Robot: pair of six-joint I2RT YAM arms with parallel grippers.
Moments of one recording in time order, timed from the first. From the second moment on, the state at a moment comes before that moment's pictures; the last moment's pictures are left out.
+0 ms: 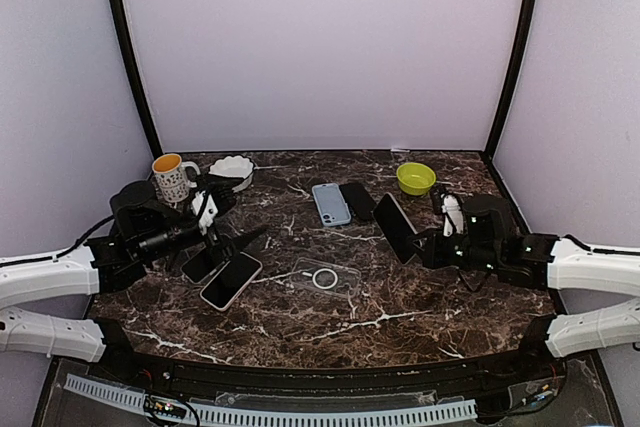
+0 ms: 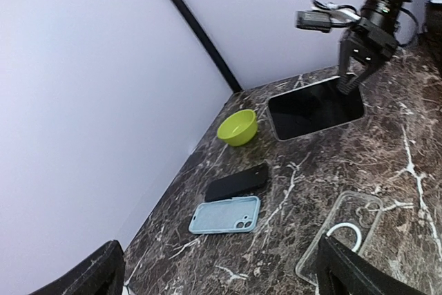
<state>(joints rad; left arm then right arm) -0.75 0.96 0.50 0.39 0.22 0.59 0.82 1.02 0.53 -0.03 0.09 0.46</state>
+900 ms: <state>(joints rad) -0.75 1.02 0.70 0.19 -0.09 0.35 0.45 1.48 0.58 0.26 -0.55 1.06</state>
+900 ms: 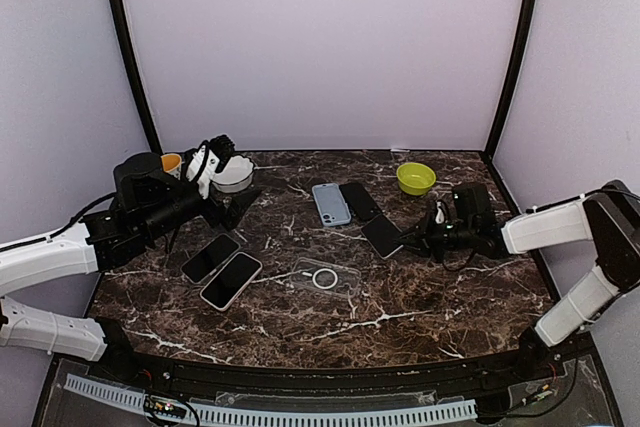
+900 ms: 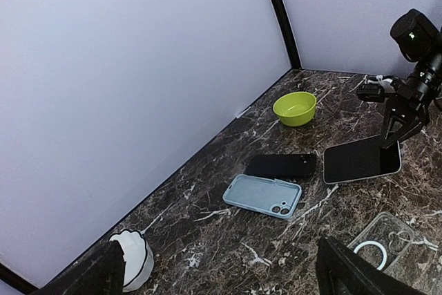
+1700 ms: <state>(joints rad) -0.75 1.02 0.70 0.19 -0.09 0.35 0.34 1.75 0.65 0.42 -0.62 0.99</state>
